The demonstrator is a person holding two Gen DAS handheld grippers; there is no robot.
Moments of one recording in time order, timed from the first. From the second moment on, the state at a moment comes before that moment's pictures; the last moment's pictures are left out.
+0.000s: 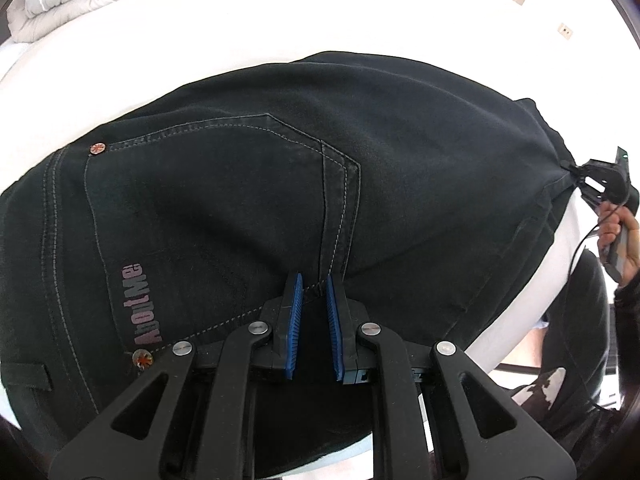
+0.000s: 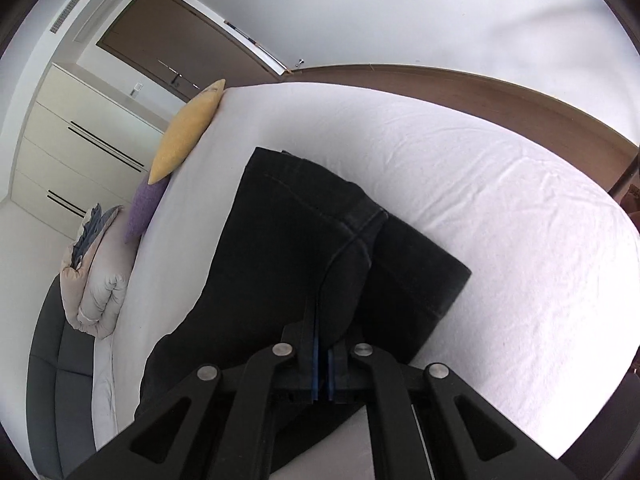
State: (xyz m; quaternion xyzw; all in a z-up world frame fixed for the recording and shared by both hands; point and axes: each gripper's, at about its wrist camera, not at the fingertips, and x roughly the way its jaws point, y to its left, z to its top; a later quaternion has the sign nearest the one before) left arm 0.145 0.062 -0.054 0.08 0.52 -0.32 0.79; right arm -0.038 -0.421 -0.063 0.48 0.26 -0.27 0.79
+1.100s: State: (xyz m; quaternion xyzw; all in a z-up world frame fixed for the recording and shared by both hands) left arm 0.128 0.091 -0.051 0.07 0.52 -0.31 0.79; right arm -0.104 -0.448 -0.035 0.52 0.20 -0.37 0.74
